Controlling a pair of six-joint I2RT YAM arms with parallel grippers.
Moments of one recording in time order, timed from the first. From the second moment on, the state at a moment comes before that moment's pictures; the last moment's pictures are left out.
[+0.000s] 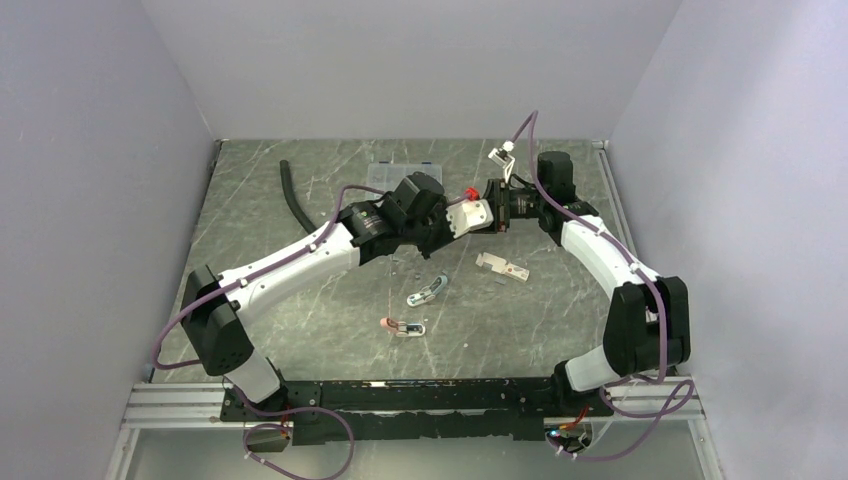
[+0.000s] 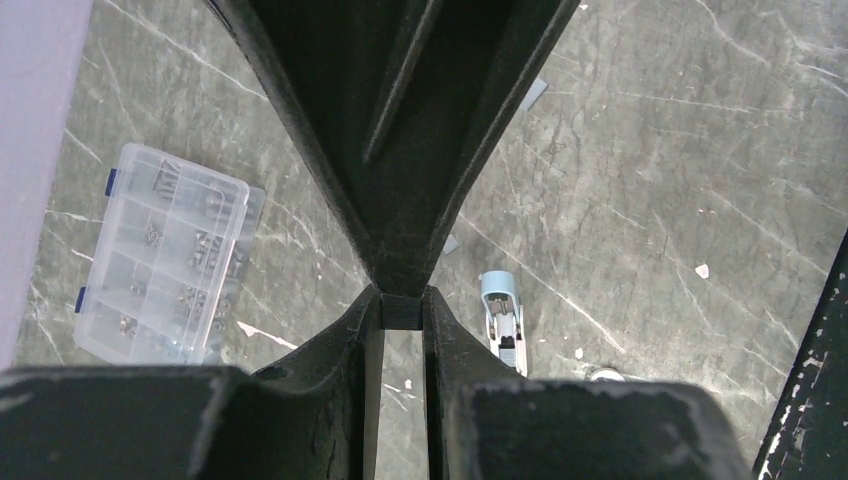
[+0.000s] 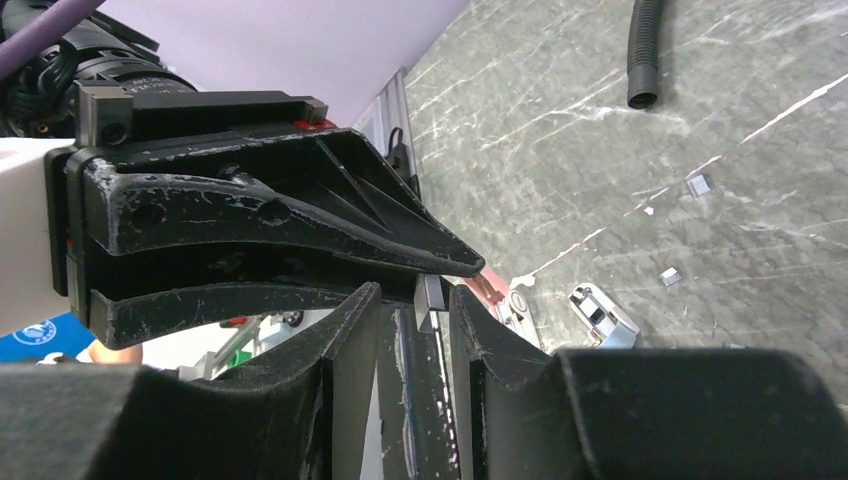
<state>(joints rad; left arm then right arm) -0.92 1.60 1.49 -0.53 0.10 0.39 0.18 1.47 1.05 -0.07 -1.32 0.37</state>
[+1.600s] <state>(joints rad) -0.92 1.62 1.49 -0.50 0.09 0.39 0.19 1.52 1.02 0.04 -1.34 0.48</state>
